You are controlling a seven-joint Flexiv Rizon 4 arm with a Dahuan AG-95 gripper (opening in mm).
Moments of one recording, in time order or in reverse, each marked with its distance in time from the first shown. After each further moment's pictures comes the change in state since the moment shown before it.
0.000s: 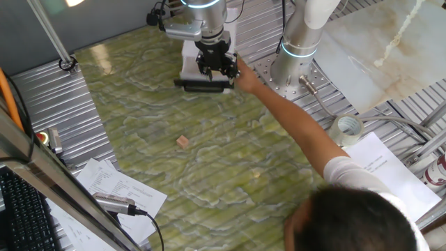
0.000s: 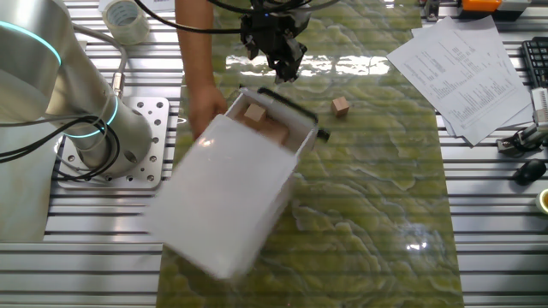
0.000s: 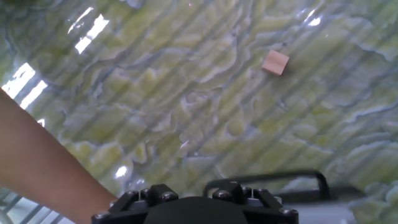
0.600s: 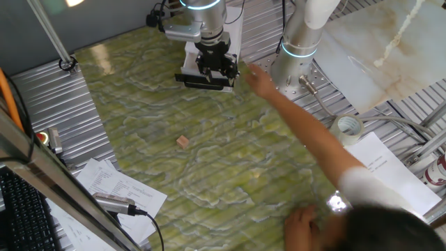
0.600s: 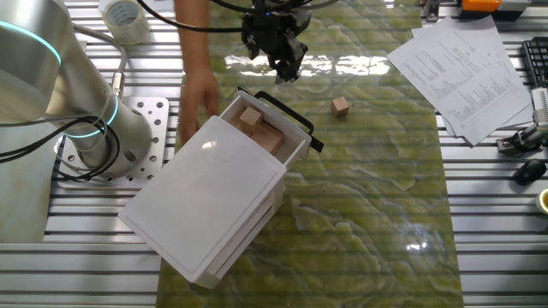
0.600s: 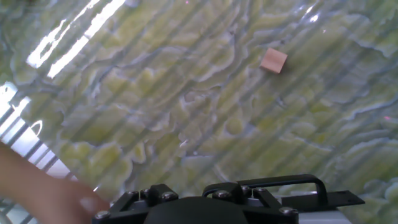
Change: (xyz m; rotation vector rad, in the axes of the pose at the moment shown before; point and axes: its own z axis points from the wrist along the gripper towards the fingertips) arm 0.000 0.000 0.000 0.004 0.005 0.002
